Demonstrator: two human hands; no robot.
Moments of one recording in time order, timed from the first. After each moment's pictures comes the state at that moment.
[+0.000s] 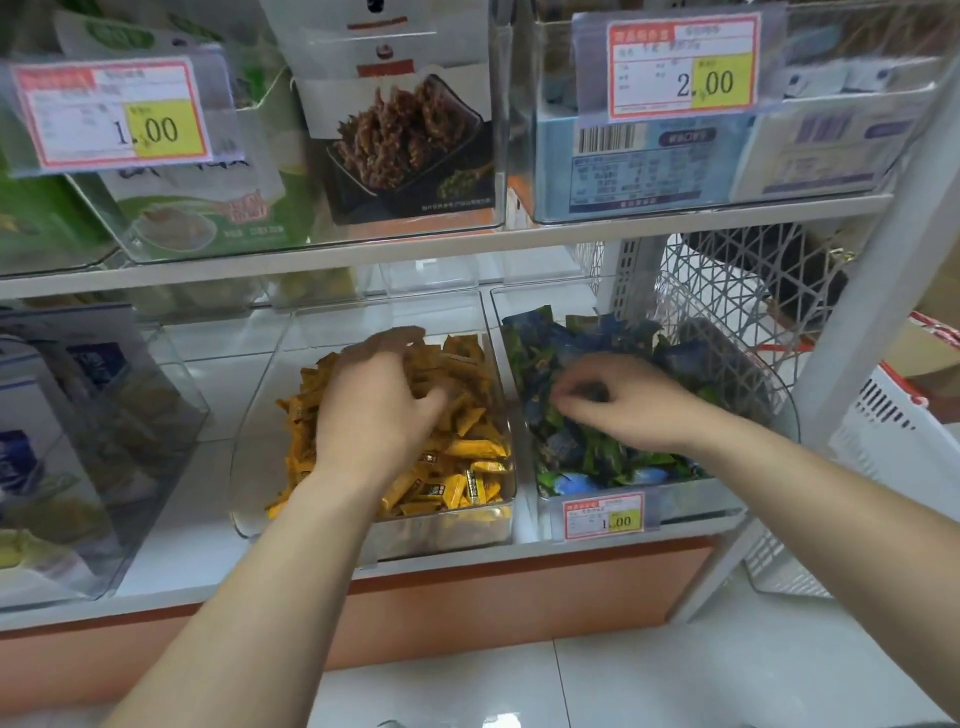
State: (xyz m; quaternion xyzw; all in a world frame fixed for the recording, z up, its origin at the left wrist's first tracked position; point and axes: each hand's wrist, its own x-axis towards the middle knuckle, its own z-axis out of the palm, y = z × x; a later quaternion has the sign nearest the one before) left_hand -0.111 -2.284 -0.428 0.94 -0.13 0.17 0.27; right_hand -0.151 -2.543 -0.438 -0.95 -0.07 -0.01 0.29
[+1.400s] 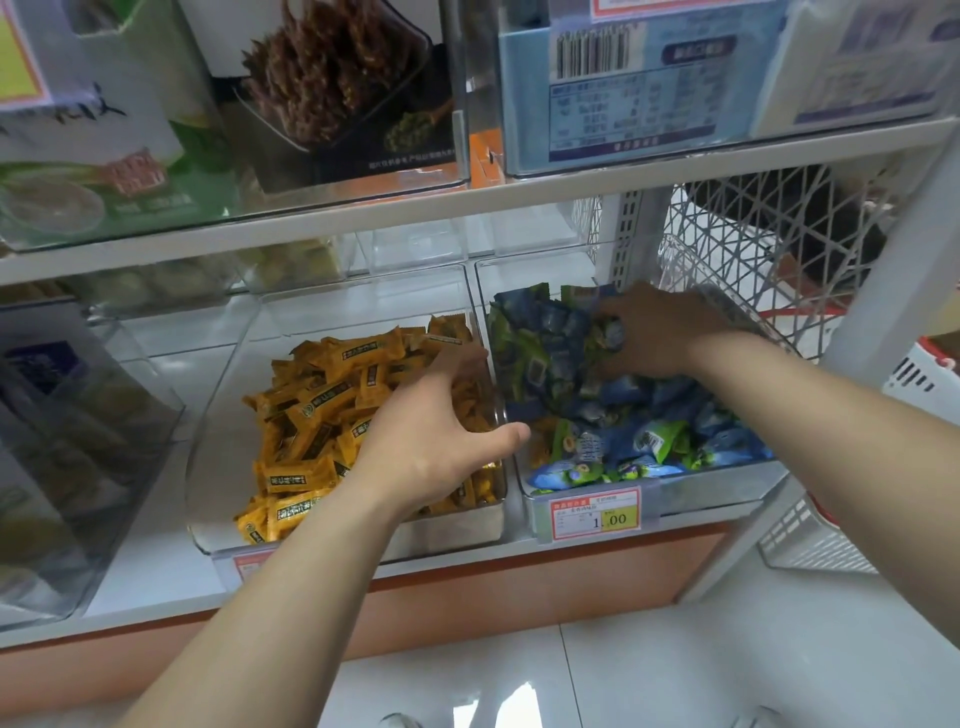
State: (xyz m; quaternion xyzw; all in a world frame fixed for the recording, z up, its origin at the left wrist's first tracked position) left_hand -0.115 -2.319 -0.457 0.91 -0.25 -0.01 0.34; right_hand -0.093 -2.598 -0.445 -1.00 0.06 0.06 0.05
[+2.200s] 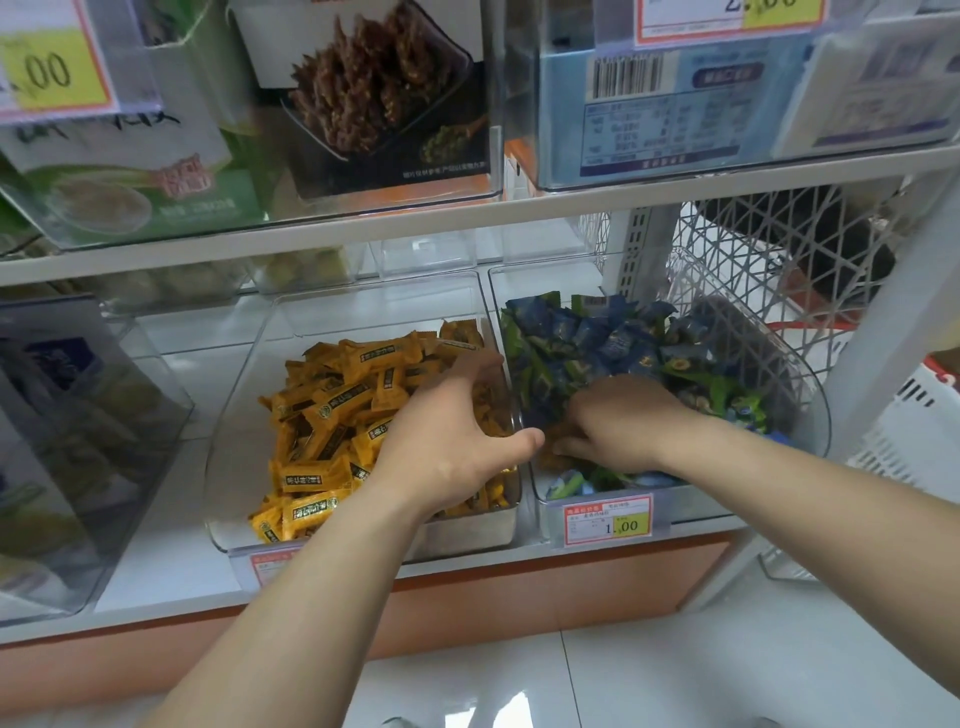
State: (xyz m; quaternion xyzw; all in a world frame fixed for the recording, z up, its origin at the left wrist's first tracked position) left_hand -0.116 -2.319 -0.458 0.91 -0.24 0.00 0.33; right_hand -0.126 -2.533 -0.478 -0.99 -0.10 0.09 -0.07
